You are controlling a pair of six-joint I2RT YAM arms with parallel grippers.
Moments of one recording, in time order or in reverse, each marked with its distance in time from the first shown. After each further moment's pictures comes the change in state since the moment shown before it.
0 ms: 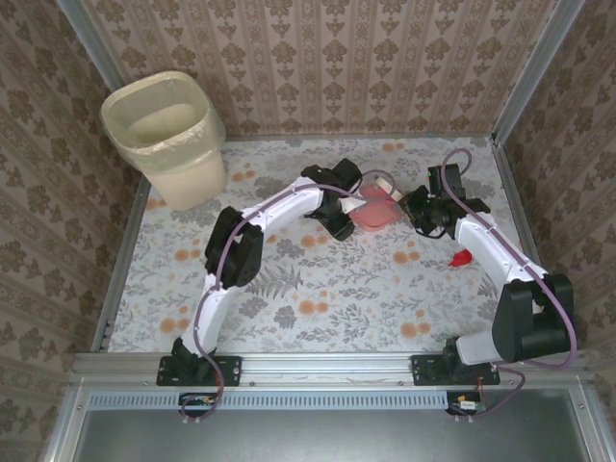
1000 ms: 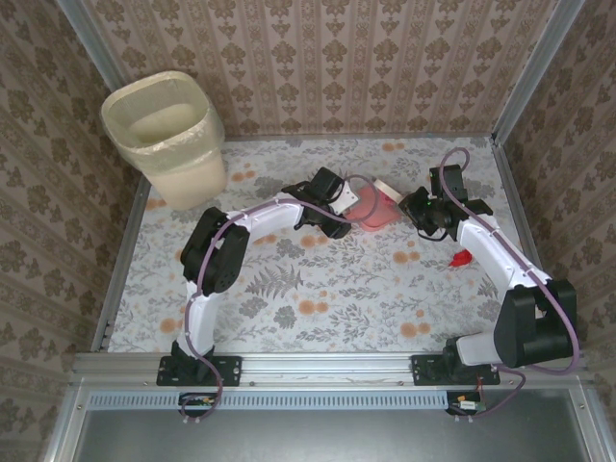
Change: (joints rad) left arm 0.045 -0.153 -0.401 0.526 0.097 0.020; right arm 0.000 -0.022 -0.001 -0.034 0.000 -0.097
